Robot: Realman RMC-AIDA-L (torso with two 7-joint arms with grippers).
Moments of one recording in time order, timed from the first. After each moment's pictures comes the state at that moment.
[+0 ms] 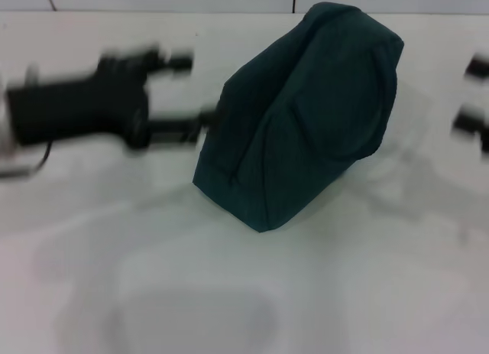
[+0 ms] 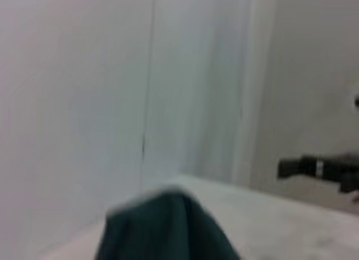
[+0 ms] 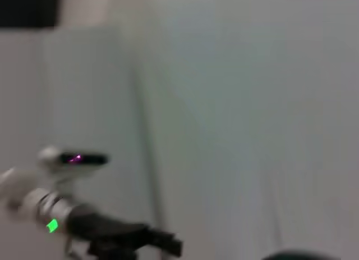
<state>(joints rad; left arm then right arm) -0.17 -2.09 1.07 1.35 1.61 1.55 -1.69 0.35 1.82 -1.36 -0.59 -0.97 -1.65 1.13</state>
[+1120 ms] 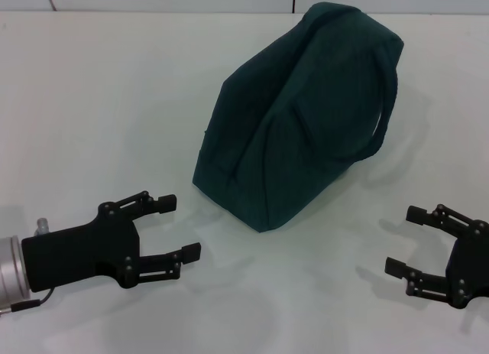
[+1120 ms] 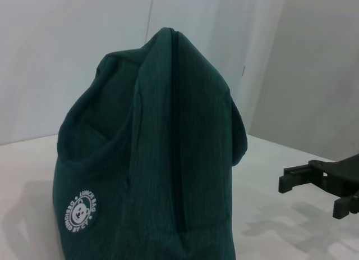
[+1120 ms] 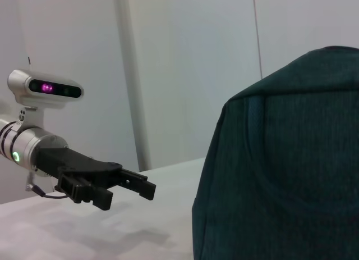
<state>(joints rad) -0.13 -2.08 0.98 0.75 1.69 1.60 -1.17 0.25 2.01 -1.17 -0.39 -1.38 -1.53 0.79</state>
